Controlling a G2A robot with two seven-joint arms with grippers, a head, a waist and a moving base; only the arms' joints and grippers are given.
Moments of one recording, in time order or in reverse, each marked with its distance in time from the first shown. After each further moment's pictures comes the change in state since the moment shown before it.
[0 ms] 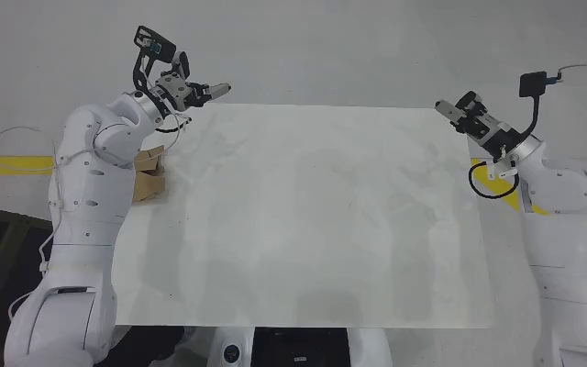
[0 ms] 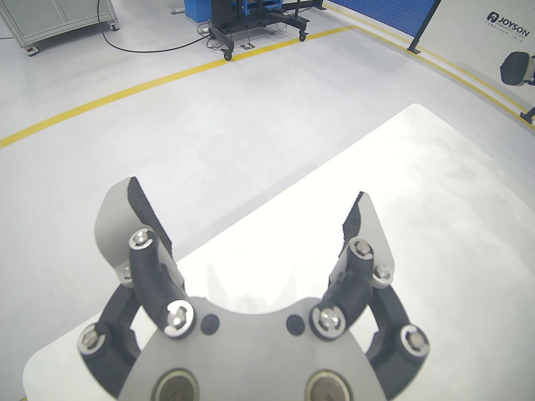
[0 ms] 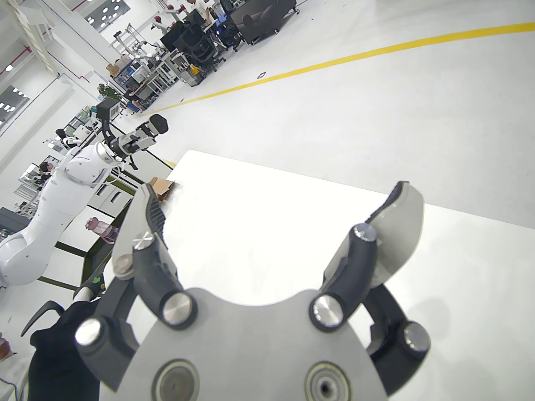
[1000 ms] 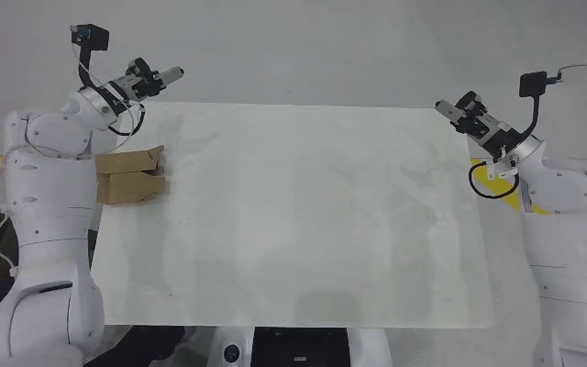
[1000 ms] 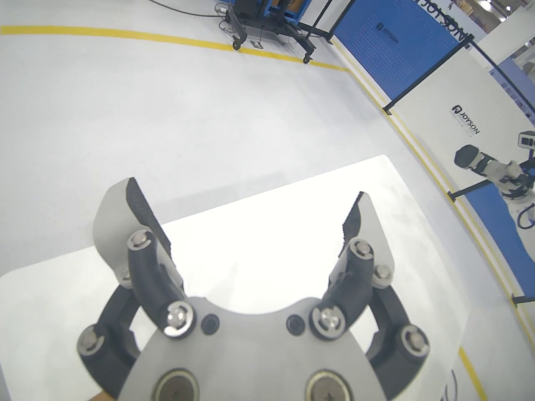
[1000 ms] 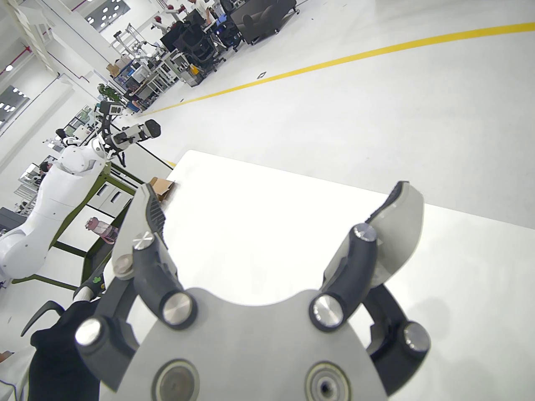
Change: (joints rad) left arm -0.045 0.054 -0.206 0.123 -0.446 0.094 -0.397; right arm 0.000 0.000 0.000 0.000 0.000 0.000 0.000
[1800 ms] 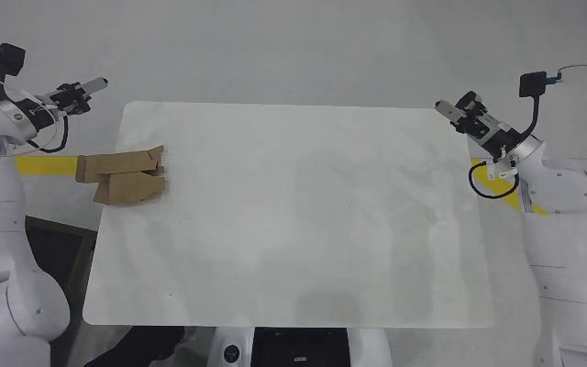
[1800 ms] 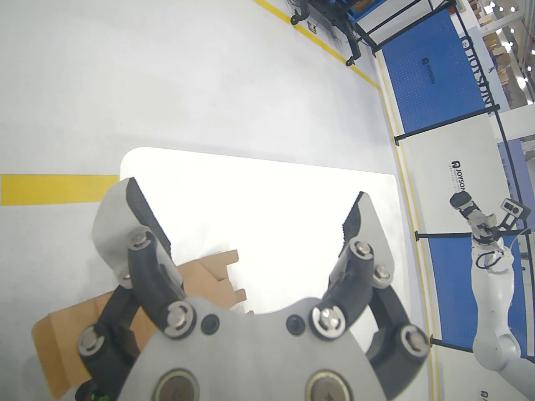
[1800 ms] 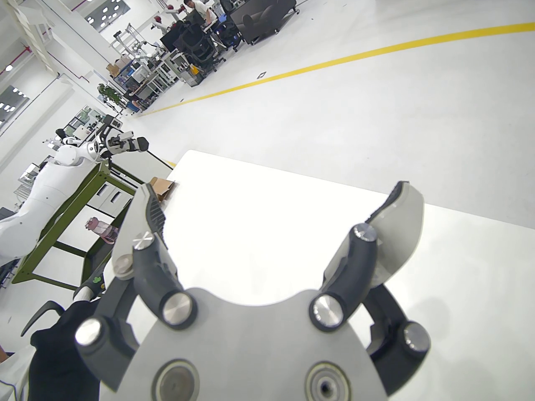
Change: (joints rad) left arm -0.123 0.139 -0.207 0.323 -0.007 0.030 -0.271; right arm 0.000 0.000 0.000 0.000 0.000 0.000 0.000
